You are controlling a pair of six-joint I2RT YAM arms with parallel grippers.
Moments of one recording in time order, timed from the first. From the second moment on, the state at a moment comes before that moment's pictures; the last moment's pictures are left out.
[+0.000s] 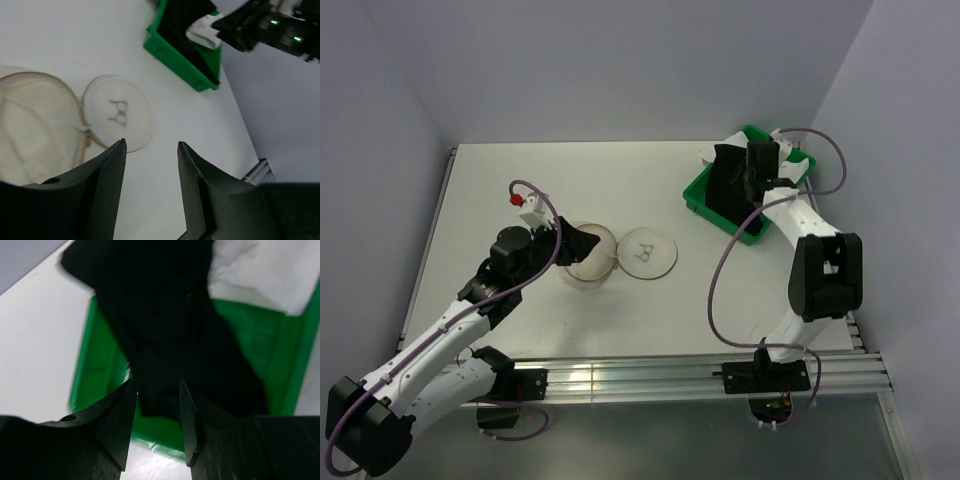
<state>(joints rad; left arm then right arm) -0.54 0.88 0.62 0.02 0.07 -0.69 0.09 1.63 1.19 -0.19 0.24 0.54</state>
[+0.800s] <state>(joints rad) -0.59 0.87 0.48 0.20 0.21 -0.70 -0.13 2.18 1.73 -0.48 0.43 0.54</state>
